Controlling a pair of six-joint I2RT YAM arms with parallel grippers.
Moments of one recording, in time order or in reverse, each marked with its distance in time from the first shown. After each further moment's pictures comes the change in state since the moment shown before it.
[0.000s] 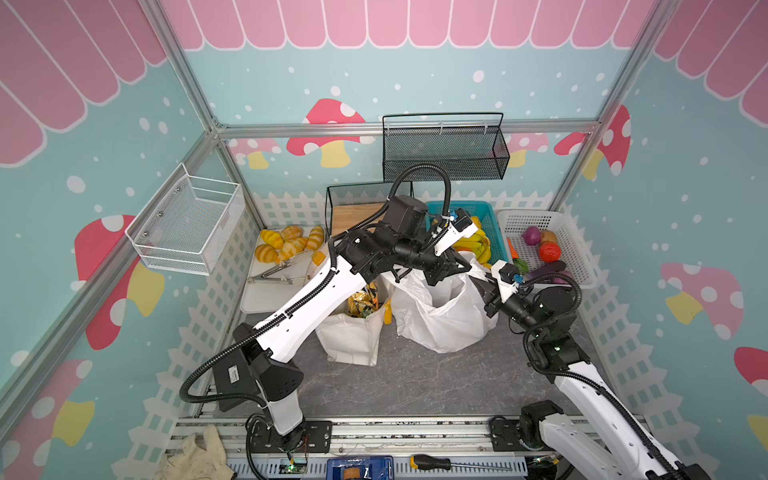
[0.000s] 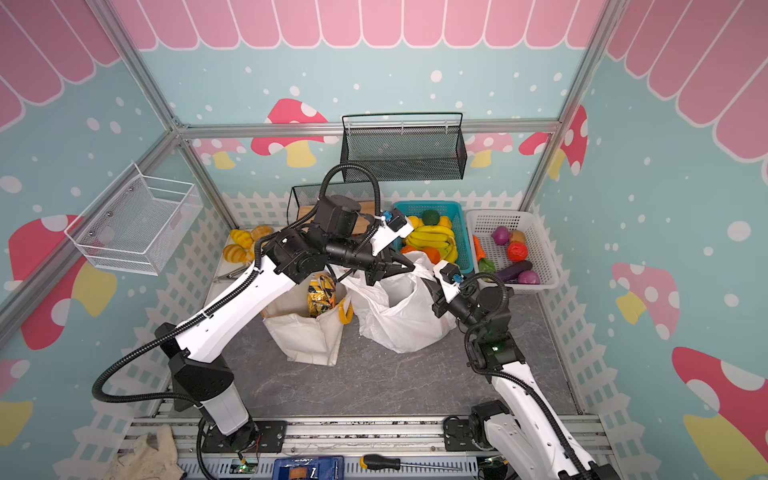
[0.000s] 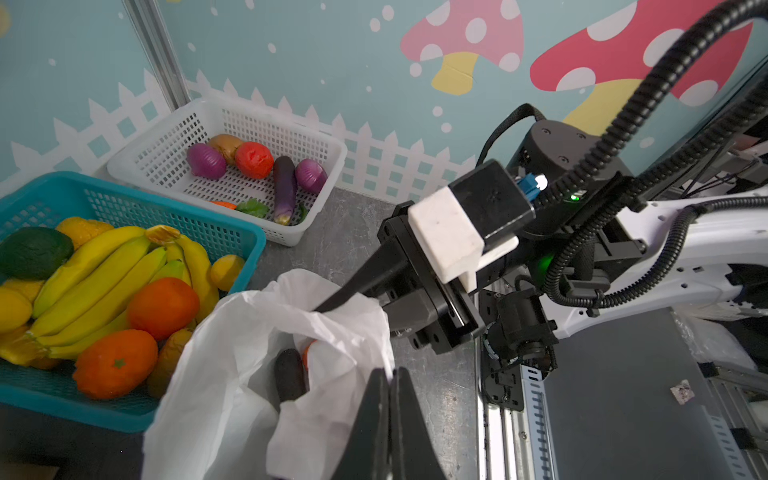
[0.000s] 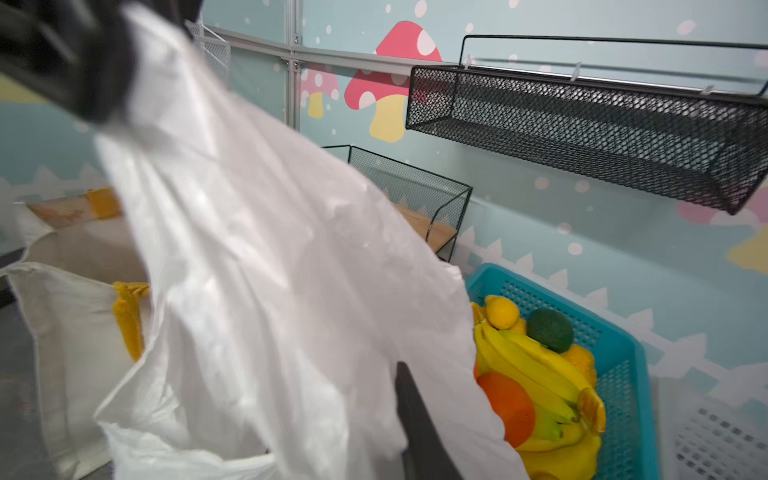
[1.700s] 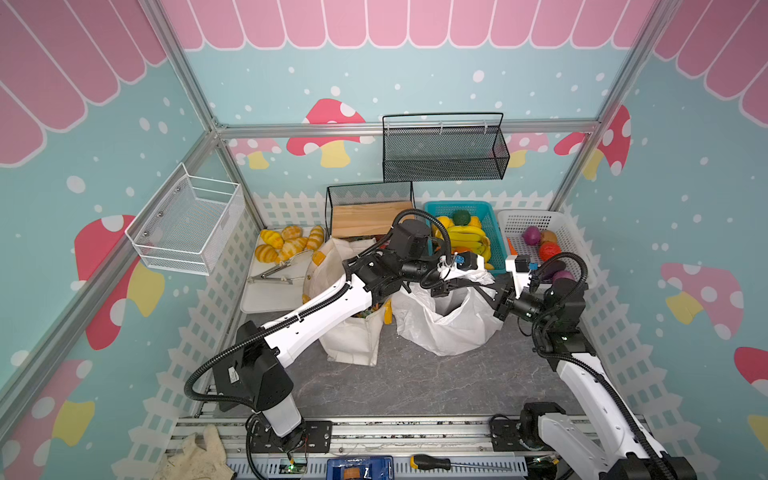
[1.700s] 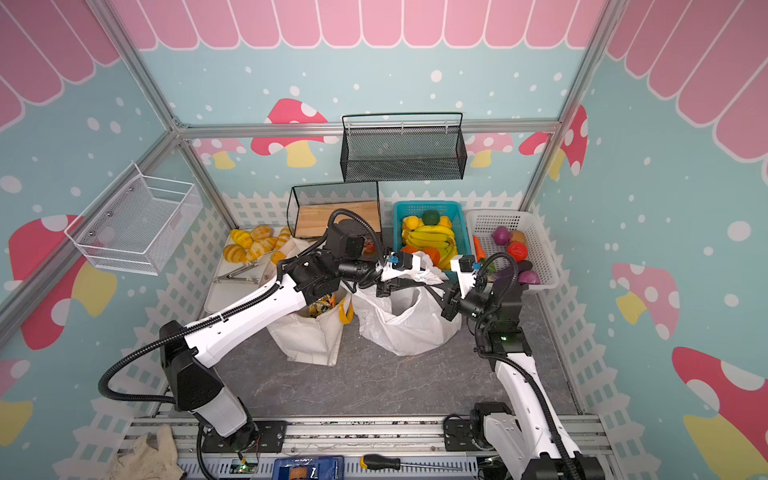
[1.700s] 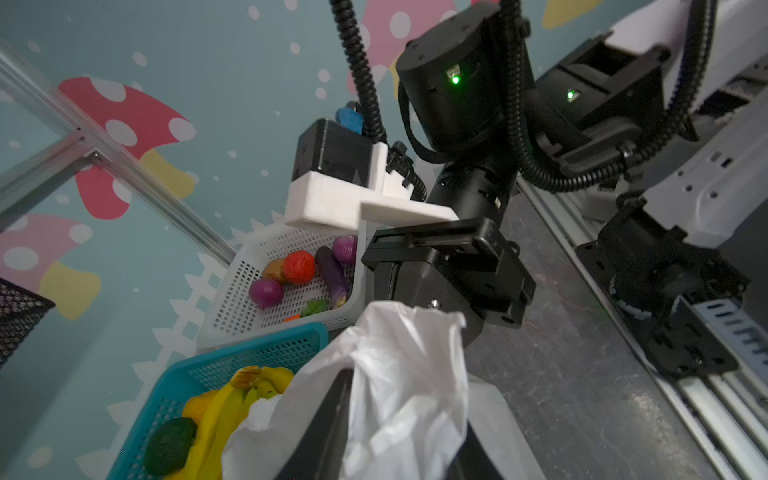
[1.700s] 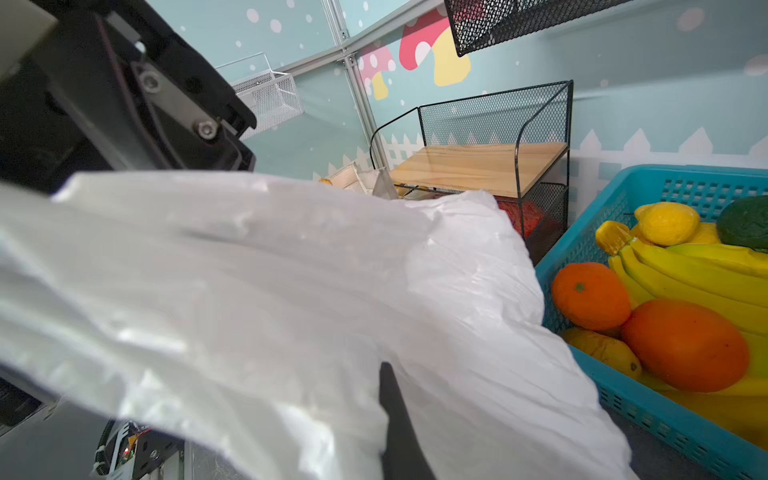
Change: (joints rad) left arm -0.042 -0.074 -0.392 0.513 0.026 0.425; right arm -0.213 0.085 0.046 -0.064 -0.416 0.330
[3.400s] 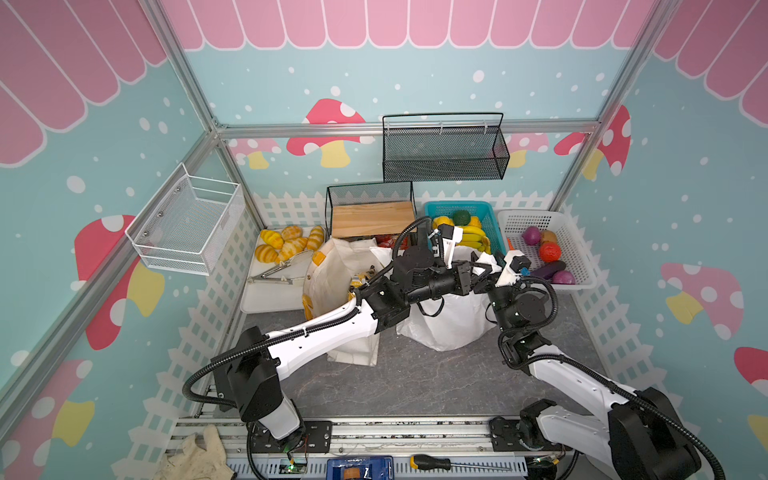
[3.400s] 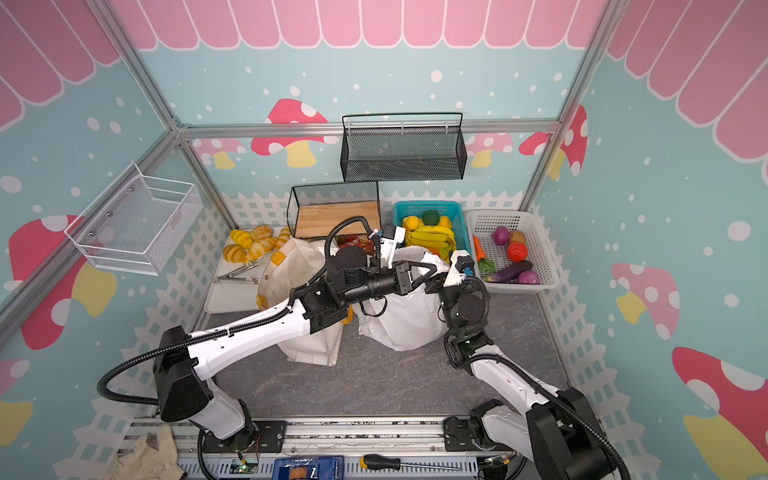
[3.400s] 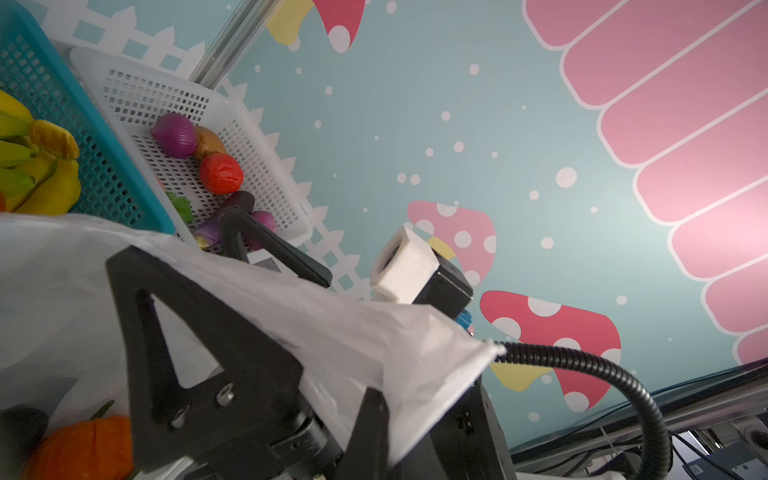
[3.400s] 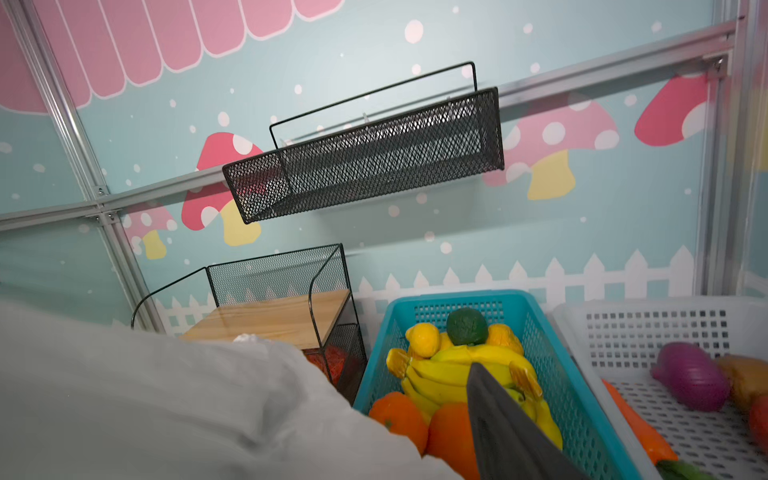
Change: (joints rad) left arm -0.126 -0.067 -0.243 0.479 -0.370 -1.442; right arm 0.381 0.216 -0.142 0.693 1.115 -0.057
